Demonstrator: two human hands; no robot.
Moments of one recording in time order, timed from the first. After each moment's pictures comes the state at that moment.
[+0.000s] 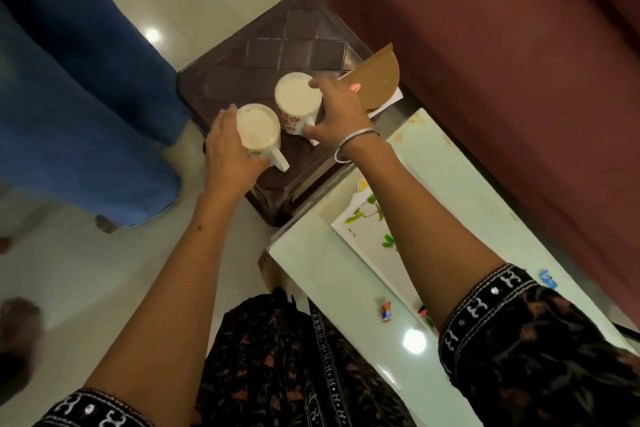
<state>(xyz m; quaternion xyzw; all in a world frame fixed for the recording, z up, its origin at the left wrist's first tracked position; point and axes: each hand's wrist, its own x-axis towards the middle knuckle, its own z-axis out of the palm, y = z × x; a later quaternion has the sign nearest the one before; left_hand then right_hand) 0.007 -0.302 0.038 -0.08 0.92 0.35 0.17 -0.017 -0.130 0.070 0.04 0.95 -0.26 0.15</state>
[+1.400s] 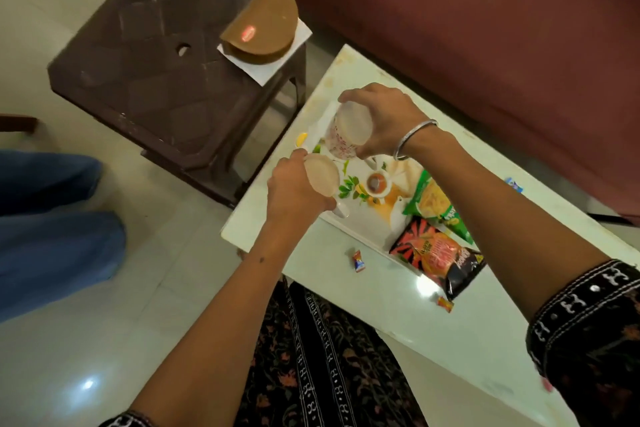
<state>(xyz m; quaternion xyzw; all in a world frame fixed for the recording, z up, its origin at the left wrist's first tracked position) 0.144 -0.143 0.028 0.06 0.89 0.30 0.33 0.126 0.042 0.059 0.09 0.96 -0.16 0.23</state>
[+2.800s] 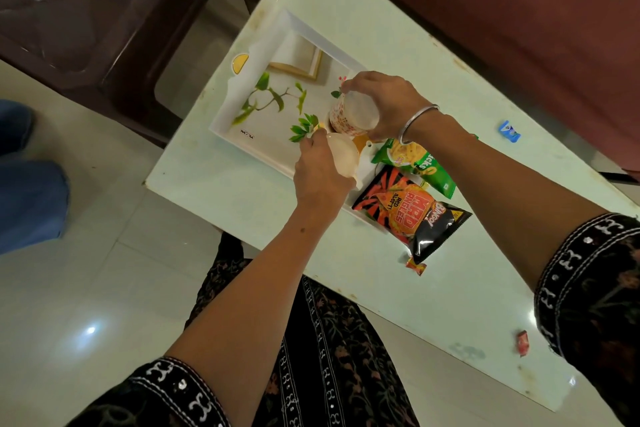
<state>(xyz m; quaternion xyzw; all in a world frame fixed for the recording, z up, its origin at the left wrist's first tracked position) 0.265 -0.039 -0.068 0.05 0.89 0.31 0.33 0.230 0.129 -0.061 0.03 0.95 -0.16 0.27</state>
